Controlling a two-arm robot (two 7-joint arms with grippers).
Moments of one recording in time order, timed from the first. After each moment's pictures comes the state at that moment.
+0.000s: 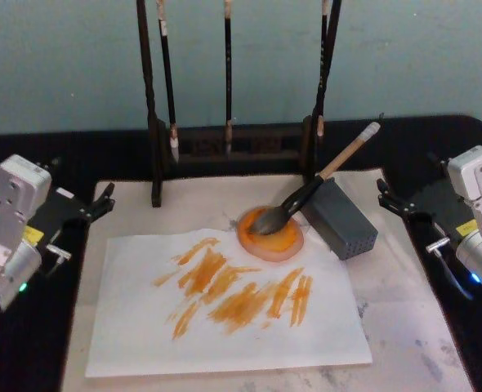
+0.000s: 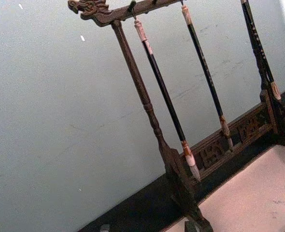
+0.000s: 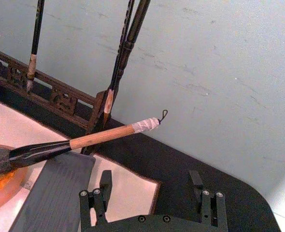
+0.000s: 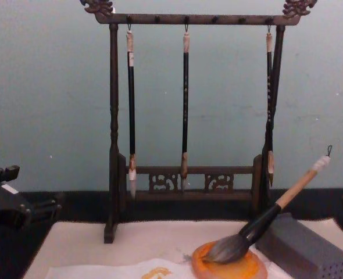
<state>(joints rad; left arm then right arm) -0.20 0.60 0.45 -1.41 -0.25 -0.12 0.03 0.20 0.60 -0.45 -1.41 0.25 -0.12 -0.03</state>
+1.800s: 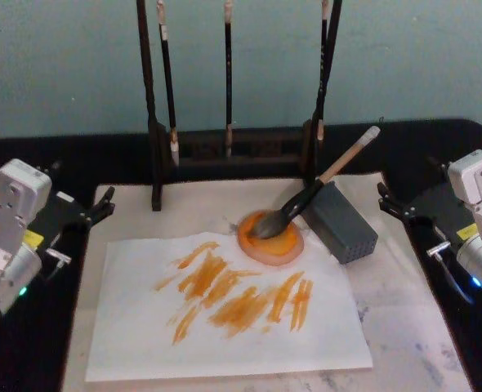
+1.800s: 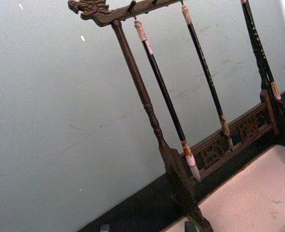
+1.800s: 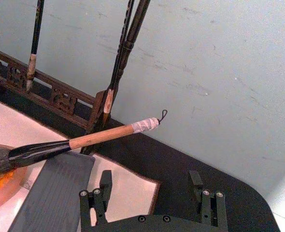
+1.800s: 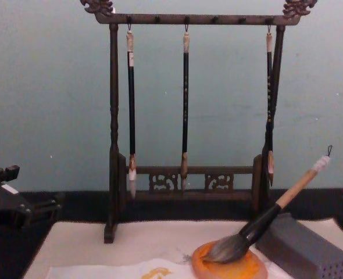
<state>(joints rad) -0.20 0.60 0.45 -1.41 -0.25 -0.12 0.03 0.20 0.60 -0.45 -1.41 0.25 -0.12 -0.03</state>
